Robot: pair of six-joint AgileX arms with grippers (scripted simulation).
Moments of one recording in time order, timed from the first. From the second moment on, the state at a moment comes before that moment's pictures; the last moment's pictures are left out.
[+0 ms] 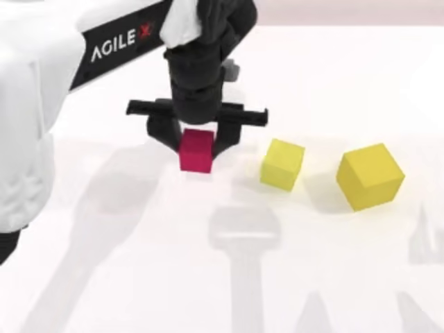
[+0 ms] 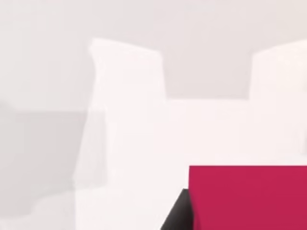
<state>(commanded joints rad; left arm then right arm) -0.58 2.29 1.99 -1.26 -0.01 -0.42 0.00 0.00 0.00 0.00 0.00 0.00</state>
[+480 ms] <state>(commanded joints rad) -0.95 2.28 2.03 -1.32 -0.02 -0.94 0.00 0.00 0.00 0.00 0.00 0.00</state>
